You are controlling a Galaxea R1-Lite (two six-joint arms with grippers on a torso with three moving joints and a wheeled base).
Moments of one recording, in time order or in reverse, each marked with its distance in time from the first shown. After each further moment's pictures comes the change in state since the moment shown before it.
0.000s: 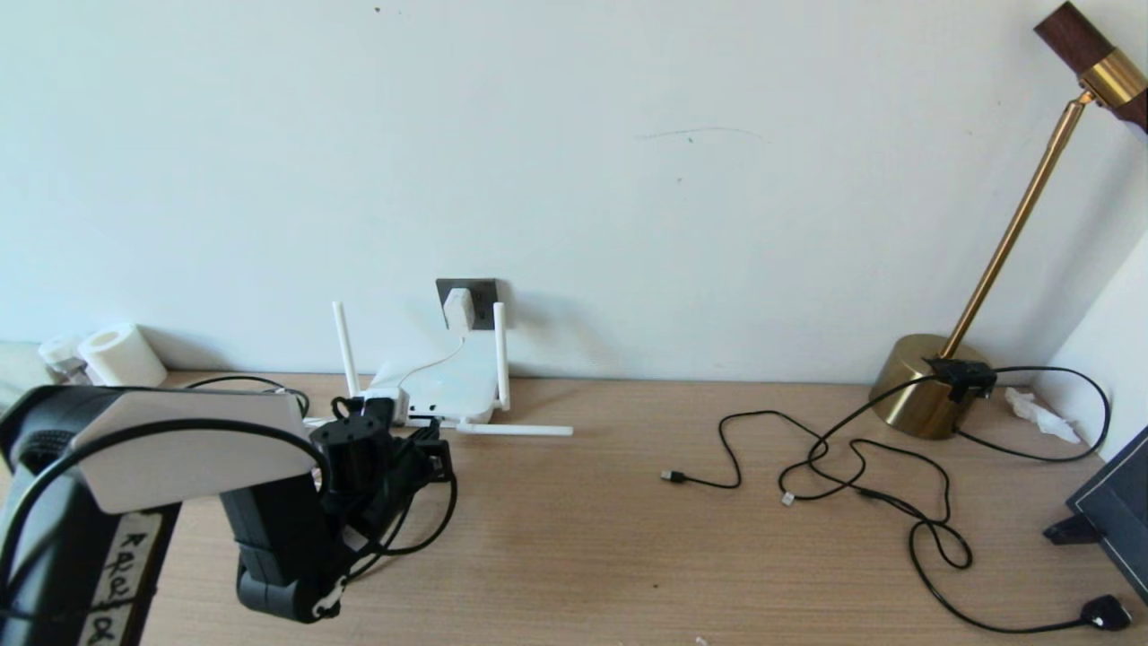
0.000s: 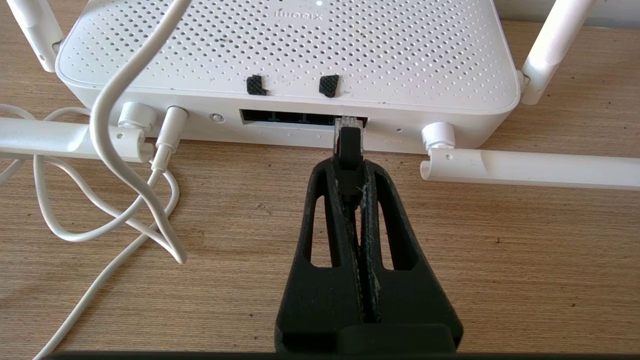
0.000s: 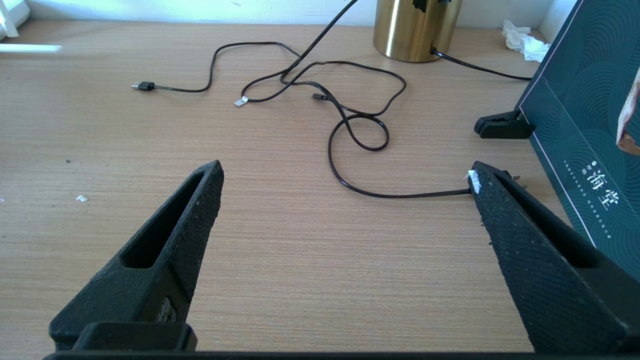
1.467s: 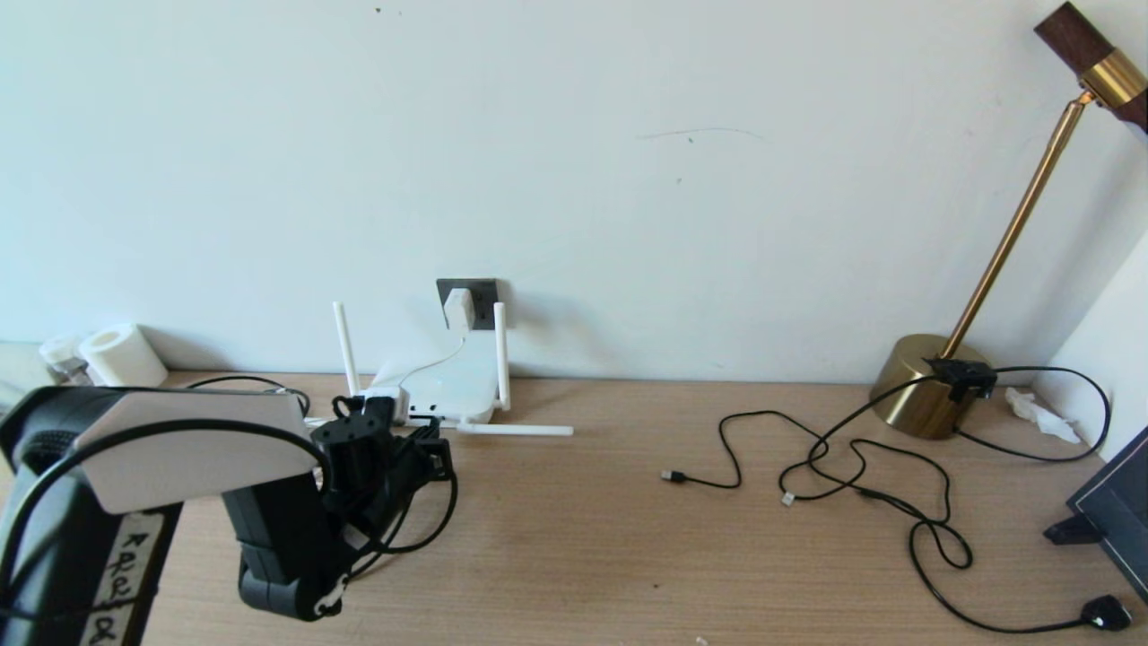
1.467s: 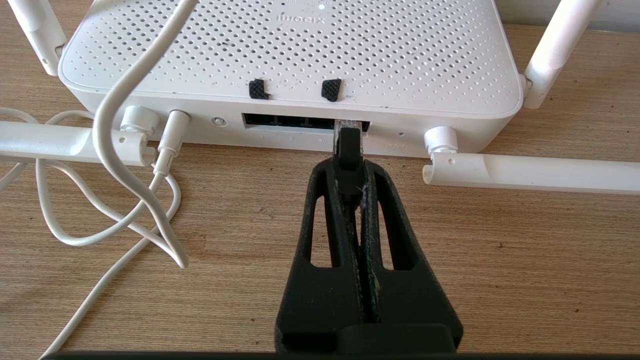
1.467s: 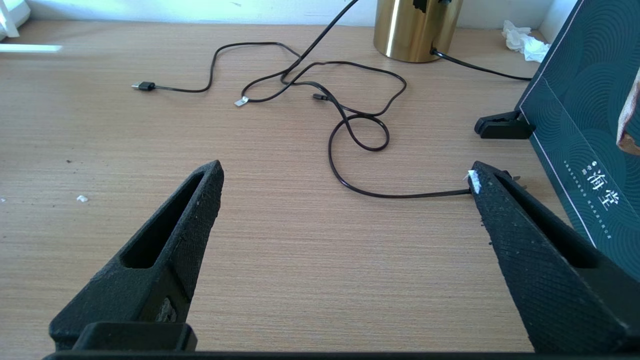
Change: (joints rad) left arm 0.002 0.006 -0.011 0.000 0.000 0.001; right arm 0.000 0.000 0.000 0.000 0.000 0.000
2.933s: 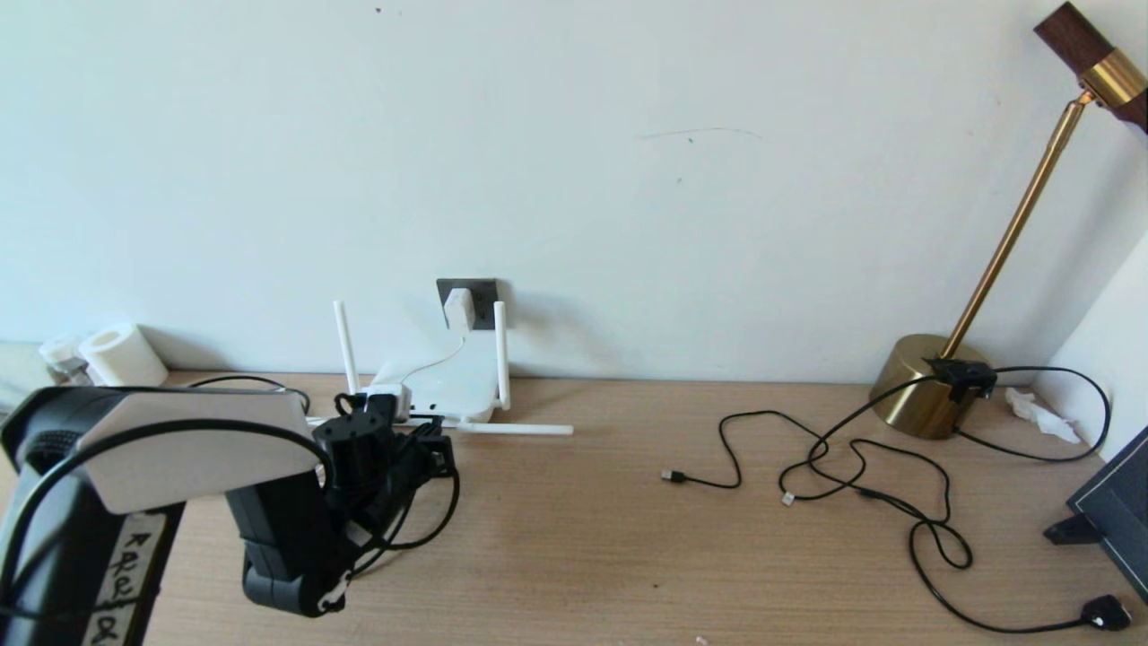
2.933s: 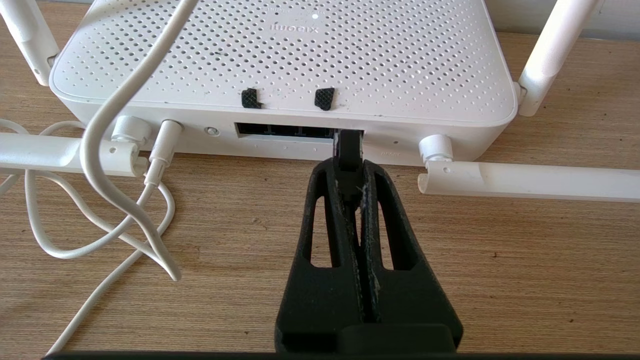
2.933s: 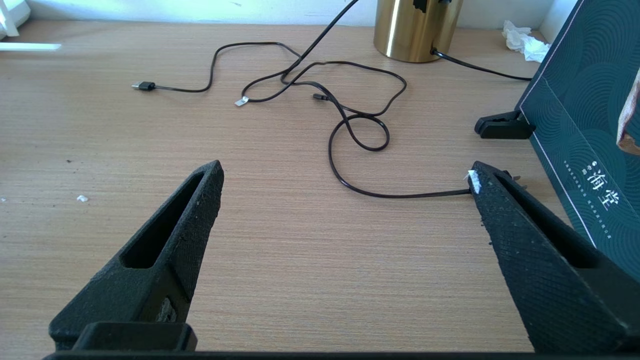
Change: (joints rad) left arm 0.003 0.002 -0.018 0.000 -0.002 0.002; right arm 0.000 0.000 0.000 0.000 0.000 -0.001
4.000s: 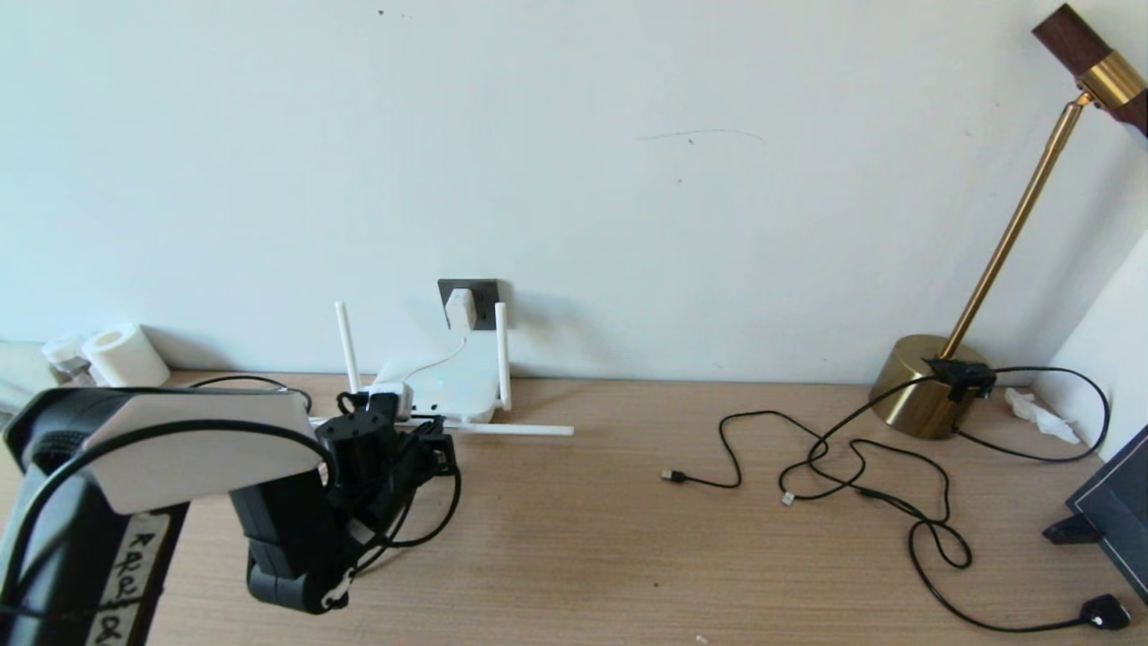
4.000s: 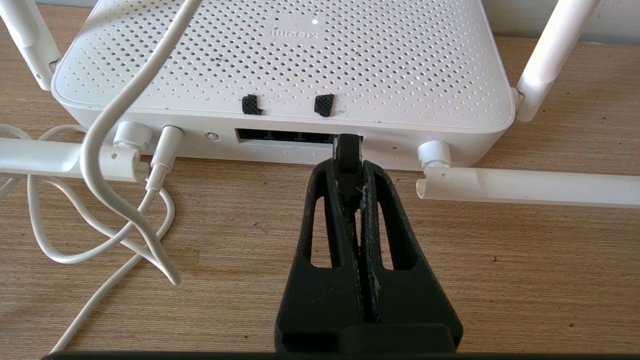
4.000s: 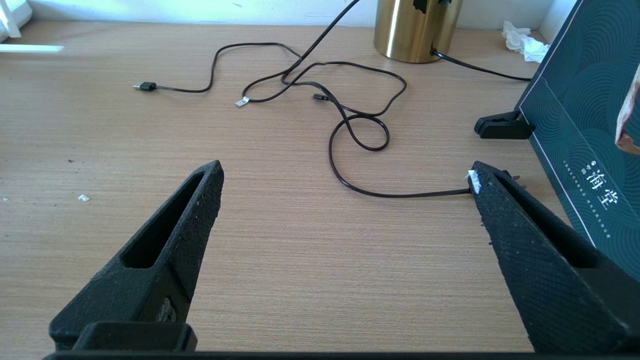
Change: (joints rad) left arm 0.002 0.011 -0.021 0.000 0.001 0.001; right arm 0.000 0.000 0.000 0.000 0.000 0.000
